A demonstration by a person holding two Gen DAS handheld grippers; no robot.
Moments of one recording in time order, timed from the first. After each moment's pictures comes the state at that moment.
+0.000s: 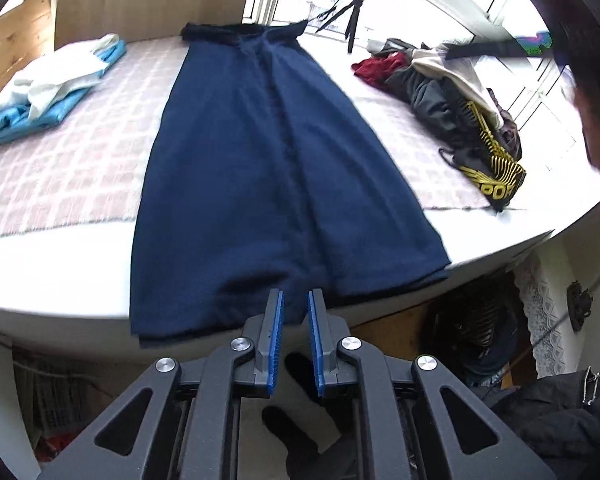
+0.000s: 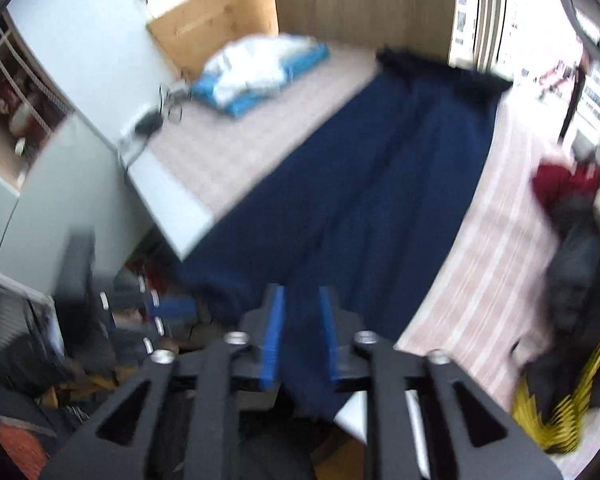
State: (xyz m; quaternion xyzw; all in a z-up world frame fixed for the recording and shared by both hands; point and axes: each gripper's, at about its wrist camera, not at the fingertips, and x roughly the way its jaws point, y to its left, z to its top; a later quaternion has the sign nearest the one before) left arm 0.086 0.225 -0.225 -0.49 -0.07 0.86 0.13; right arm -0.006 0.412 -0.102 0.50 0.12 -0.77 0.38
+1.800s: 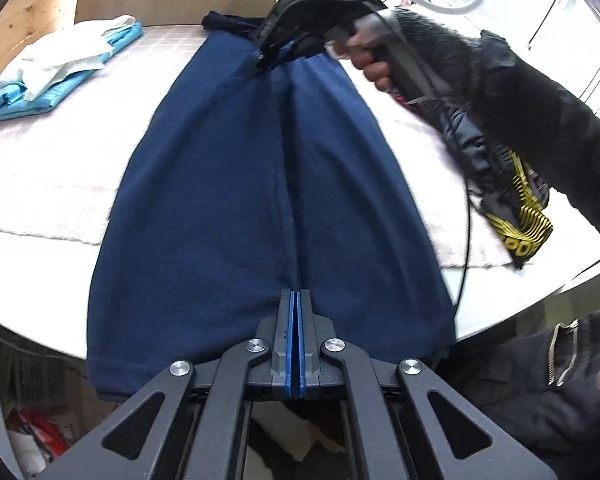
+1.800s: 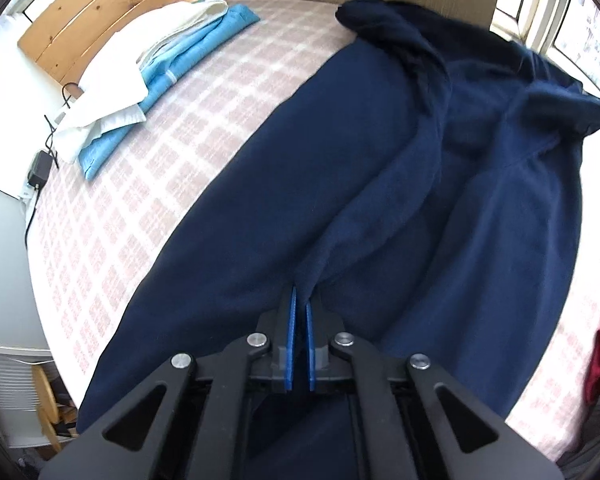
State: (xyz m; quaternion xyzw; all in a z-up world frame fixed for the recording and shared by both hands) left arm 0.040 0.244 -0.244 -0.50 -0.13 0.85 0.09; right arm -0.201 0.270 -0.249 0.58 0.15 -0.73 0.34
